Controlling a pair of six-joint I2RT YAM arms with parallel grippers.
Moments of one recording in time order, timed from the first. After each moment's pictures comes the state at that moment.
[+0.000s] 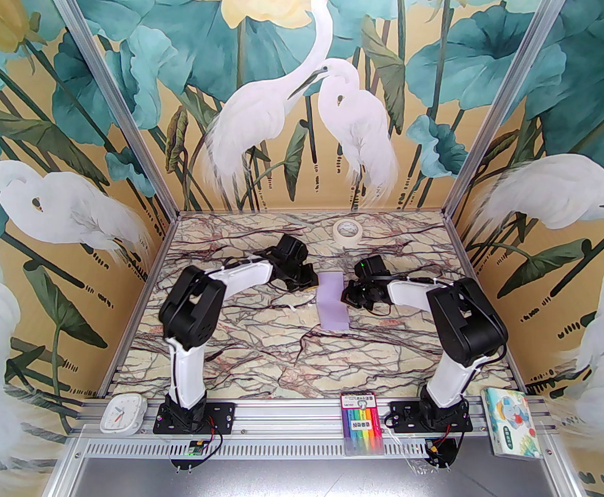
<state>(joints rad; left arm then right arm) -0.57 1.94 1.30 -0.32 0.50 -0.78 0.35 1.78 0.87 -0.16 -0.44 0.66</state>
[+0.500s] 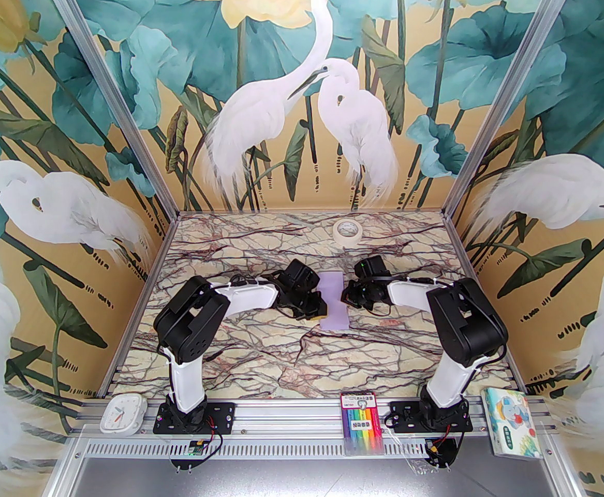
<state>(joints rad) -0.70 1.92 1.11 -0.24 0.56 -0.81 0.35 1.78 0.86 -0.14 -0.44 0.66</state>
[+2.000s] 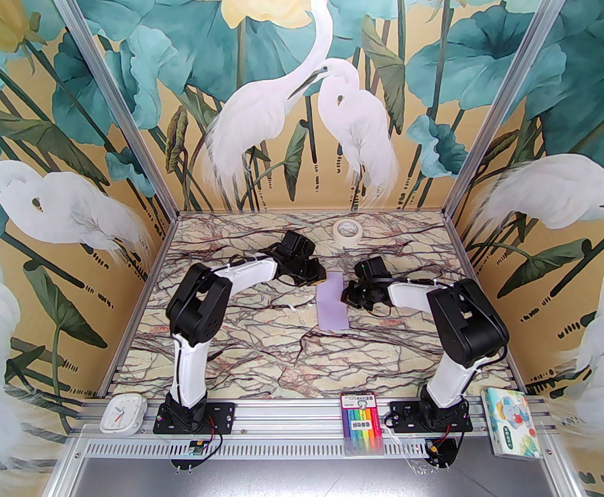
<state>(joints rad) -0.56 2.10 1.45 -0.30 0.53 -0.77 0.35 1.77 0.84 -0.12 -0.44 0.66</state>
